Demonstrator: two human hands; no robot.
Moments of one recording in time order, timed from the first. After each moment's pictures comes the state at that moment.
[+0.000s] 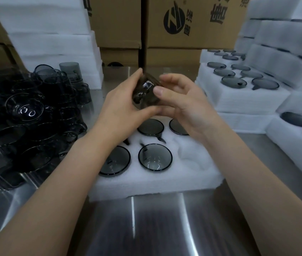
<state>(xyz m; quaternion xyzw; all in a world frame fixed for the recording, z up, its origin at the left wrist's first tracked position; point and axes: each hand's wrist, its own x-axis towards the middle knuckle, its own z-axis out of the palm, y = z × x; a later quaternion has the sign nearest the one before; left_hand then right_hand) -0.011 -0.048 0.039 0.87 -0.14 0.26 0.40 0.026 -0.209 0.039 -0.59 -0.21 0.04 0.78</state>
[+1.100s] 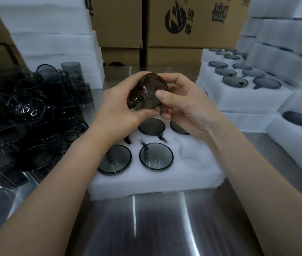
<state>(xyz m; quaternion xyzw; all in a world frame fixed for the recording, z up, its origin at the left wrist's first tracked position) -0.013 -0.041 0.039 0.83 -0.20 0.26 0.46 0.025 -0.210 0.043 -0.56 -0.26 0.10 0.78</state>
